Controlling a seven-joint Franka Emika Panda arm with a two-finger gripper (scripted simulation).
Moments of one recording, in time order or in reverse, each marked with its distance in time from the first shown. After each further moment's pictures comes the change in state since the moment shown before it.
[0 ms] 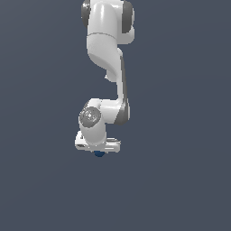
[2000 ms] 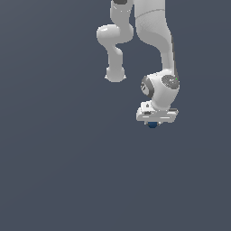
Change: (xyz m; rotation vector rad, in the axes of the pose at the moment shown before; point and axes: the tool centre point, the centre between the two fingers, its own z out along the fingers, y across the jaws) arm -0.173 -0.283 -0.020 0.000 0.000 -0.004
